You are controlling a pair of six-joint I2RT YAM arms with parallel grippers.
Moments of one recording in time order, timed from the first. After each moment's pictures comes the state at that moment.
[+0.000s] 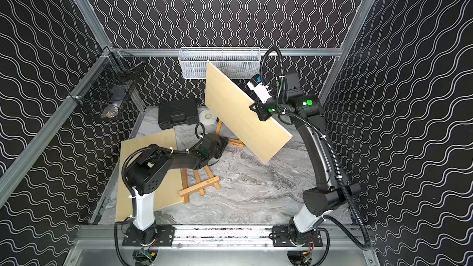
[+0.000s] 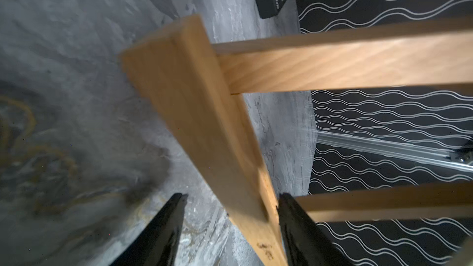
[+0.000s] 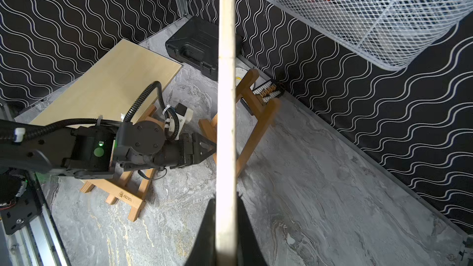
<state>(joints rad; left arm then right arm) -0.56 2.02 1.05 0.41 -0.12 -1.47 0.32 1.64 2.08 -1.11 -0.35 -0.33</state>
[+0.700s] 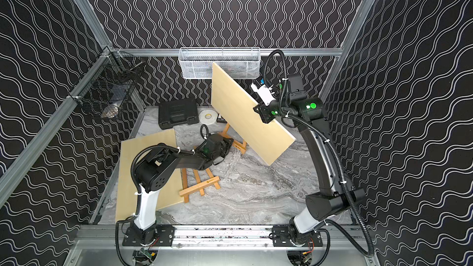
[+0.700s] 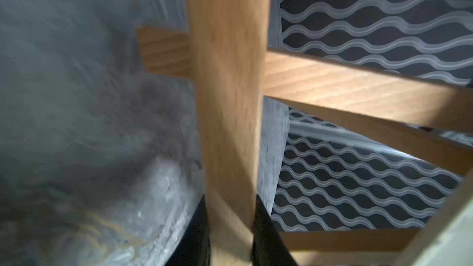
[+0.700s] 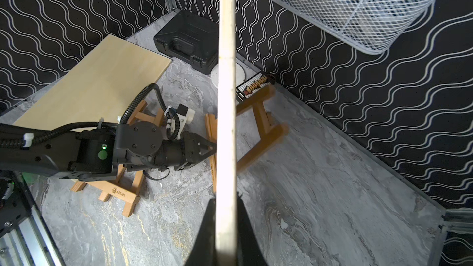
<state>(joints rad) -0.60 2.09 1.09 0.55 -0.05 -1.54 0.32 1.58 2.04 -1.11 -0.30 -0.32</state>
